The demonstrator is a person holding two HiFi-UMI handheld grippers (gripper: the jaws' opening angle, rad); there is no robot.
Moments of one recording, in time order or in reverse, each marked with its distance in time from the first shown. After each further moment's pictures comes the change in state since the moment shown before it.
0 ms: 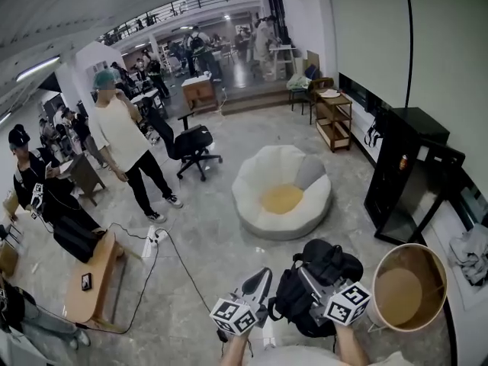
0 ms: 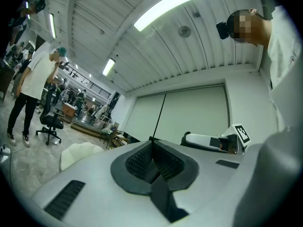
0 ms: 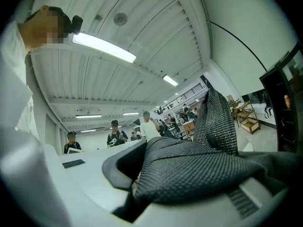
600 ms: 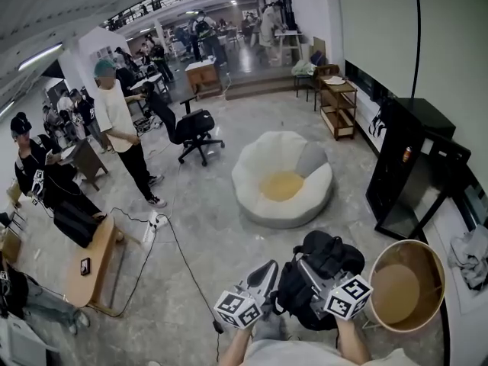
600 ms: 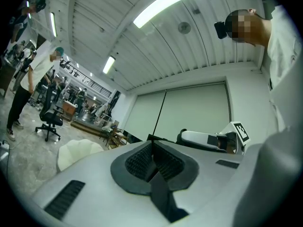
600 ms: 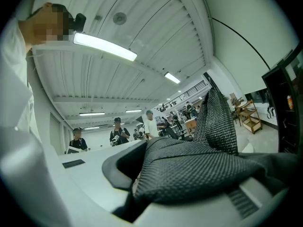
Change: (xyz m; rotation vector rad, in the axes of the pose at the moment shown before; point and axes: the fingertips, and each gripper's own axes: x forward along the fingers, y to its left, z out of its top) left arm 0.042 -0.031 -0.034 -0.018 0.010 0.011; right arm -0.022 -0.038 0.002 -0.005 0.046 0.033
